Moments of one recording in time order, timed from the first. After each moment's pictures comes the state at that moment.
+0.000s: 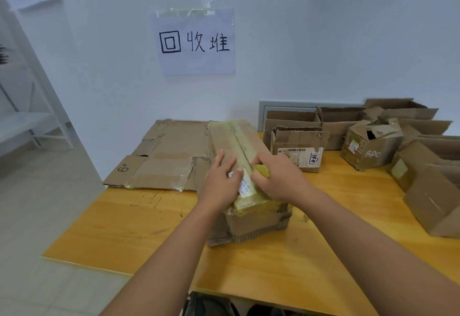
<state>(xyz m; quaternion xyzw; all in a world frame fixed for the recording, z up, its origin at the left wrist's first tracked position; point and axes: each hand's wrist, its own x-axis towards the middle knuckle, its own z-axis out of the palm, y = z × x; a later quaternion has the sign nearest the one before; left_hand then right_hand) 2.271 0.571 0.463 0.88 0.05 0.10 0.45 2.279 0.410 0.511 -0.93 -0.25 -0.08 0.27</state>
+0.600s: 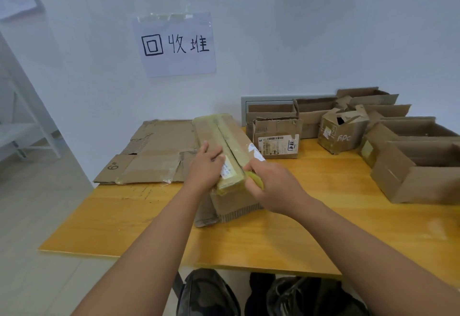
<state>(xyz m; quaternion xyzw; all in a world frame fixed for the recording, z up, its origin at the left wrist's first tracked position) 2.256 0.561 0.479 0.92 0.05 0.10 0.39 2.213 0.376 0.492 -0.91 -0.30 -0.14 0.25</state>
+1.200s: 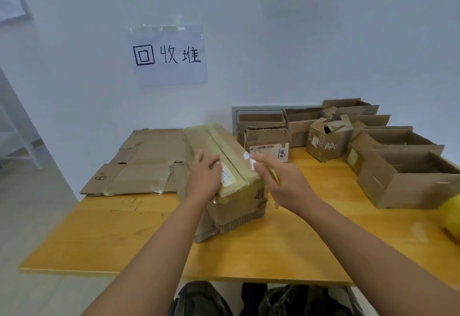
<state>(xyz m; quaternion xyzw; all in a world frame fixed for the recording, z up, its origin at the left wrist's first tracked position) 2.253 0.544 0.477 0.88 0.07 0.13 0.45 2.225 0.345 0.494 -0.89 -0.24 -0.19 0.35</state>
